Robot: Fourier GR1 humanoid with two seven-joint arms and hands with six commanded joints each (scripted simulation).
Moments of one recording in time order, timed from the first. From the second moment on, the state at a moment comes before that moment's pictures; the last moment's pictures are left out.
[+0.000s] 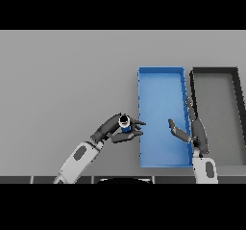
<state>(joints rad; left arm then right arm) -0.24 0.06 -0.55 -1.59 0.01 -0.15 -0.05 0.13 -0.19 0.04 -1.70 0.16 0.05 -0.13</state>
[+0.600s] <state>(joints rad) -0.22 0.02 -0.52 -1.59 -0.03 -0.21 -0.06 0.23 -0.21 0.06 -2.01 -0.04 0.16 -0.06</state>
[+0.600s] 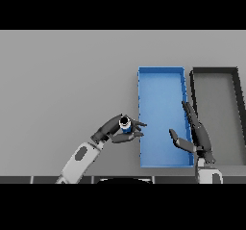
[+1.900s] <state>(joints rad) -0.21 -0.06 -0.43 -1.58 -0.11 -0.33 -0.02 -0.53 -0.27 0.39 -1.94 -0.29 0.41 0.50</state>
